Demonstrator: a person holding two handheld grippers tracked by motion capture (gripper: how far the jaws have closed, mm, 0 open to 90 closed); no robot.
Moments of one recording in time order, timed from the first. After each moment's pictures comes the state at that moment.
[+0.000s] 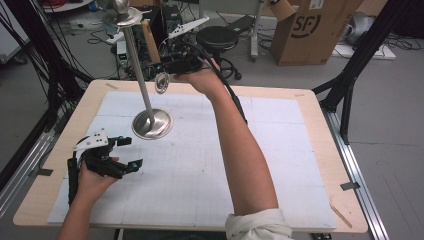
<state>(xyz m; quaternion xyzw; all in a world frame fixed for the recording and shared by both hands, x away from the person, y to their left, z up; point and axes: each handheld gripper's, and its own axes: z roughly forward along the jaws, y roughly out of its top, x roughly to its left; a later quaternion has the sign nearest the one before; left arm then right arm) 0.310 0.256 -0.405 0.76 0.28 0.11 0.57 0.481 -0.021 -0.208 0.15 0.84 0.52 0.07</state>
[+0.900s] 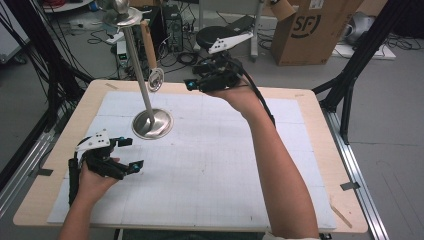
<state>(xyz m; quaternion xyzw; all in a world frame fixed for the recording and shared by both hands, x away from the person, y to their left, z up) 0.309 0.254 -0.406 0.77 0.28 0.11 0.57 0.433 -0.110 -0.215 0.17 0.83 0.52 0.10</state>
